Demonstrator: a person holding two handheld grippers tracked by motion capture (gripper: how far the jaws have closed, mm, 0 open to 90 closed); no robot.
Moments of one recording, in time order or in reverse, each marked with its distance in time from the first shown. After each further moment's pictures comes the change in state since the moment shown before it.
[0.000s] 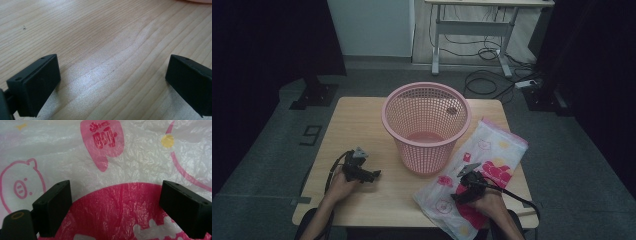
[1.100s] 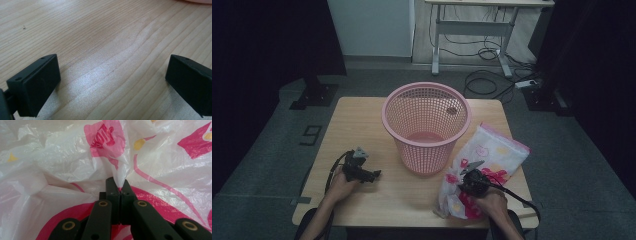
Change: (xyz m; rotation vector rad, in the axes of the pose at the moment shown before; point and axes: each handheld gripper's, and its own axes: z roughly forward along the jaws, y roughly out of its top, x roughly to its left) left arm -0.001 0.000 0.000 0.000 0.004 -0.004; right arm -0.005 0.002 -0.012 0.006 -0.011 0.034
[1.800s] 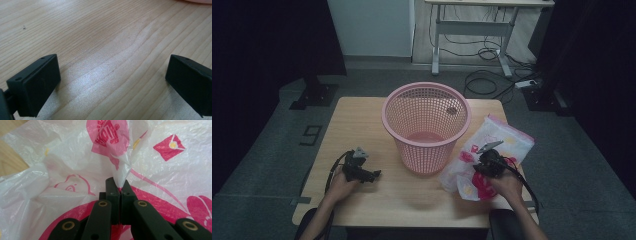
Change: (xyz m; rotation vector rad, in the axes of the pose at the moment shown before) left arm 0.000 0.000 0.000 0.001 0.000 0.000; right arm -0.058 0.019 -0.047 -0.048 -0.102 0.070
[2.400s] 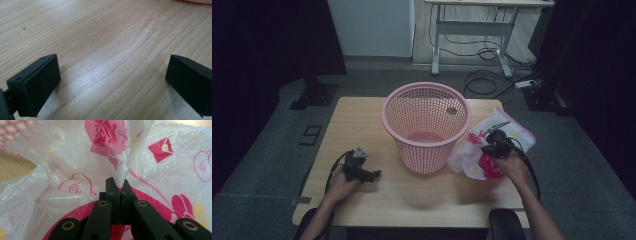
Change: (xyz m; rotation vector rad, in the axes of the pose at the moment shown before) left arm 0.000 0.000 0.000 0.000 0.000 0.000; right arm -0.044 0.037 -0.018 0.002 -0.082 0.044
